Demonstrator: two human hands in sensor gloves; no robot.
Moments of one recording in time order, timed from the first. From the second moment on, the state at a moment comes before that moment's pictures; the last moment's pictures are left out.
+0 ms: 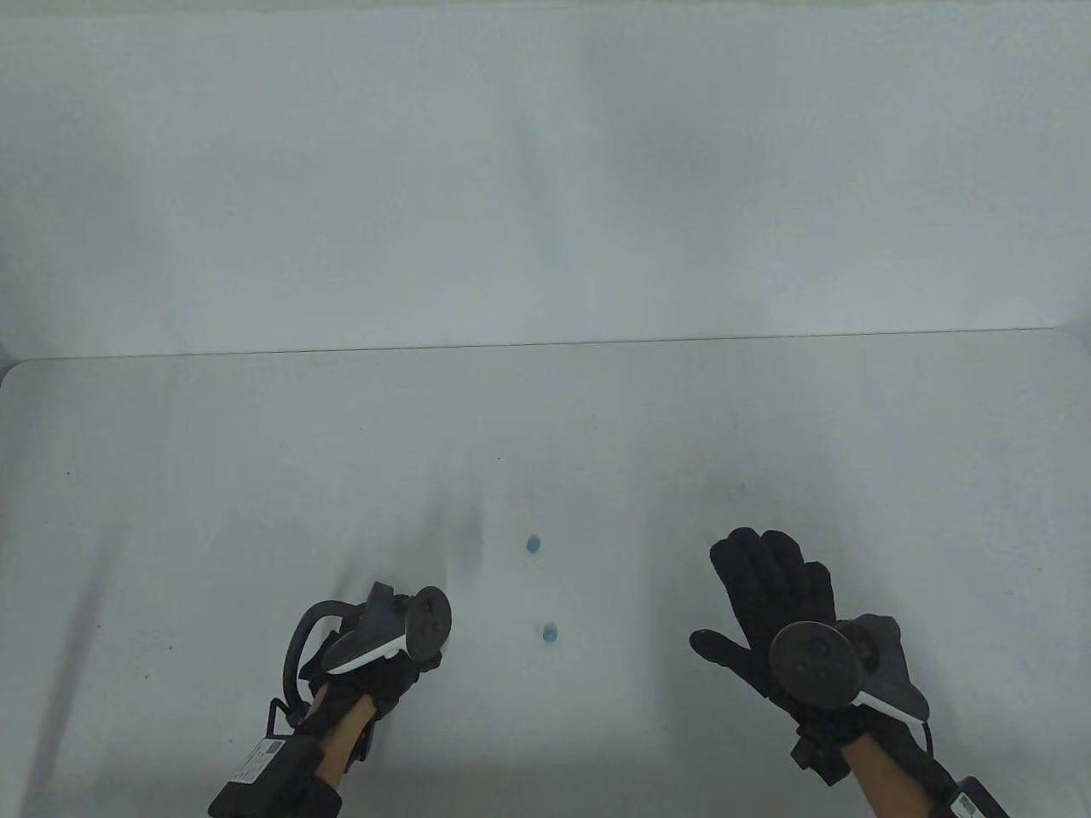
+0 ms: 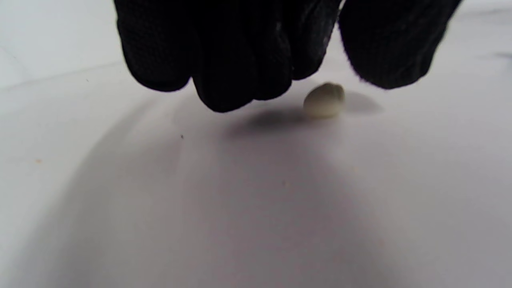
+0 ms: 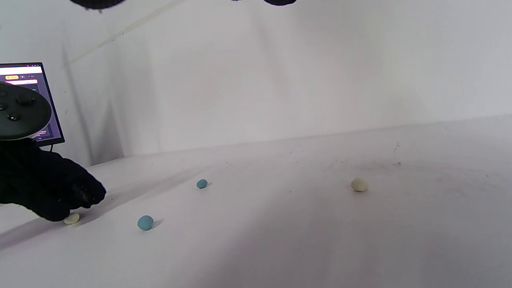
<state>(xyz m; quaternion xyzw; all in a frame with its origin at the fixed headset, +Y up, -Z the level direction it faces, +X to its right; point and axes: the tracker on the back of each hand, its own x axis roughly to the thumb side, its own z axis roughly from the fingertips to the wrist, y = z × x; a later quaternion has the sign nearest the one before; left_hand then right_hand) -0.200 -0.736 -0.362 -0.17 -0.14 -0.10 0.97 0.203 -0.661 -0.289 0.20 -0.07 0.97 0.13</state>
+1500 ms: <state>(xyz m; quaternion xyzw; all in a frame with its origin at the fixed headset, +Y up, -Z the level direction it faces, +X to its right) -0.150 -0.706 -0.332 -0.23 -0.14 0.67 0.69 0.204 -0.663 -0.291 0.20 -0.06 0.97 0.14</state>
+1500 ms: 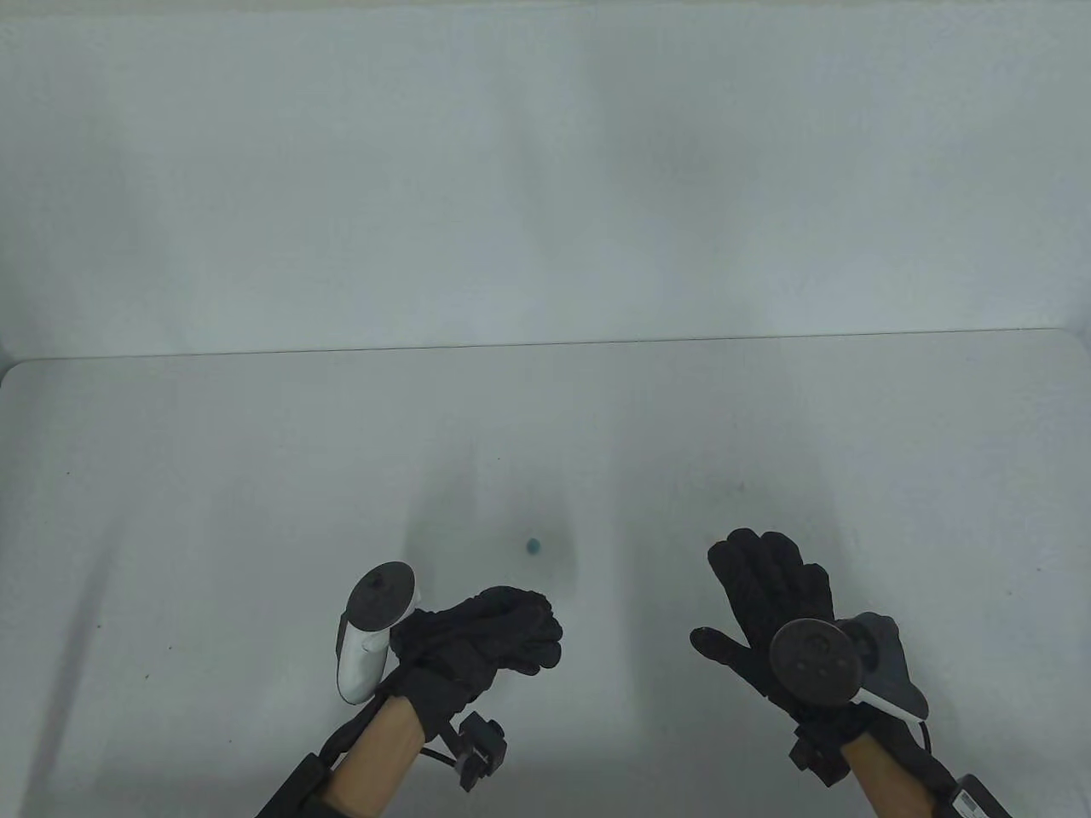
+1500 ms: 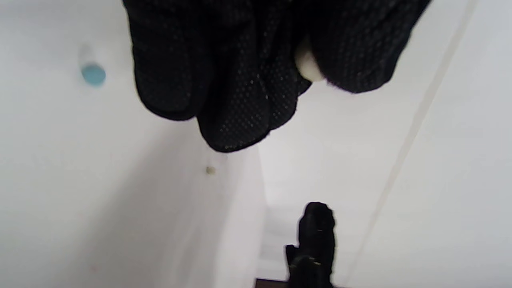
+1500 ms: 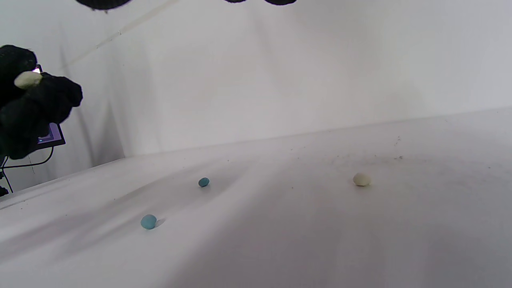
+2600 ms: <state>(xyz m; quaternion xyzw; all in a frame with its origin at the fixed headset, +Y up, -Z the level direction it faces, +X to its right) -0.159 -0.720 -0.329 -0.24 -0.06 0.70 0.67 0.204 -0.664 -0.292 0.20 -0.06 0.97 0.14</state>
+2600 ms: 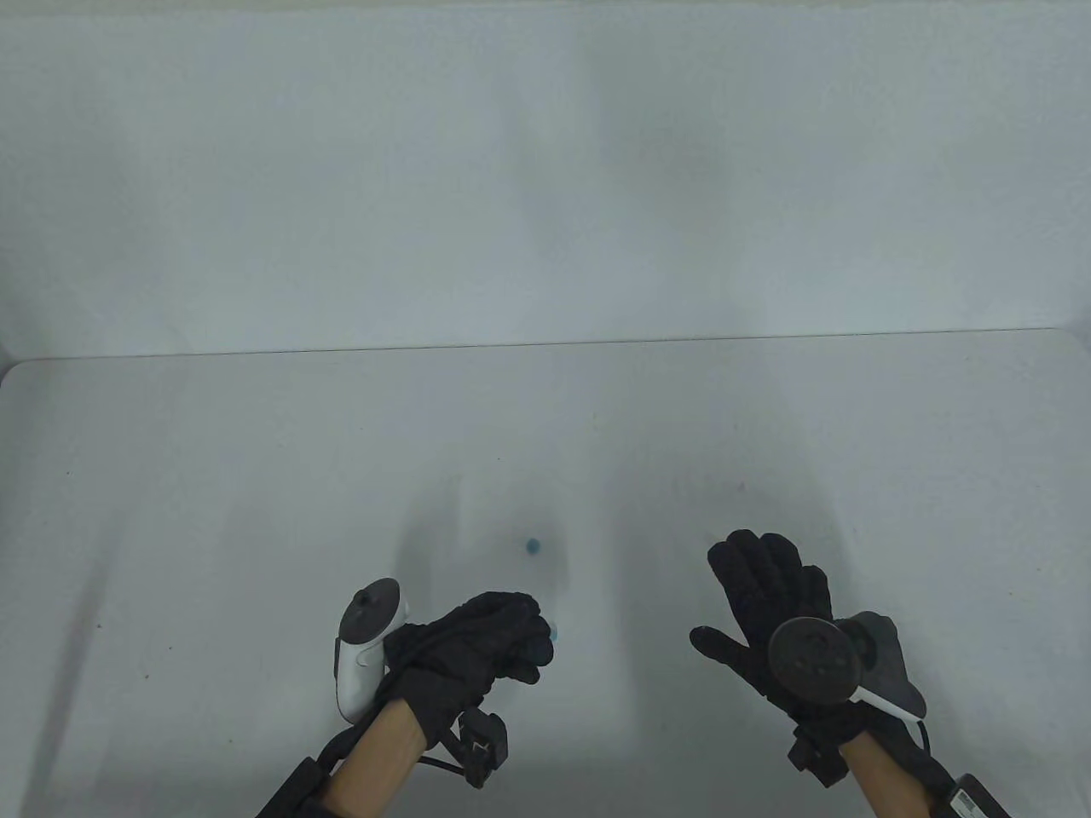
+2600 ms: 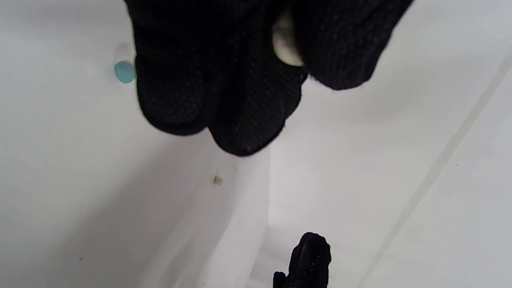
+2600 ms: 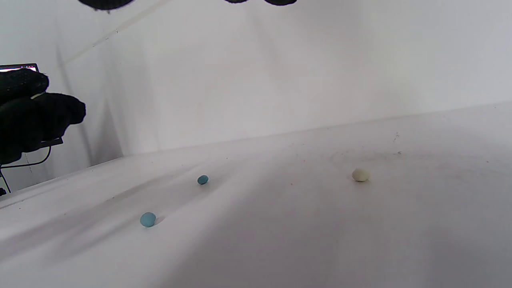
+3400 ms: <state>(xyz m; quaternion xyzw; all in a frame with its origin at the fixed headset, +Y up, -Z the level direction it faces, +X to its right) -0.168 -0.731 -0.330 -0.23 -0.03 0.73 0.65 0.204 -0.665 -0.292 0.19 -0.06 0.97 0.15</state>
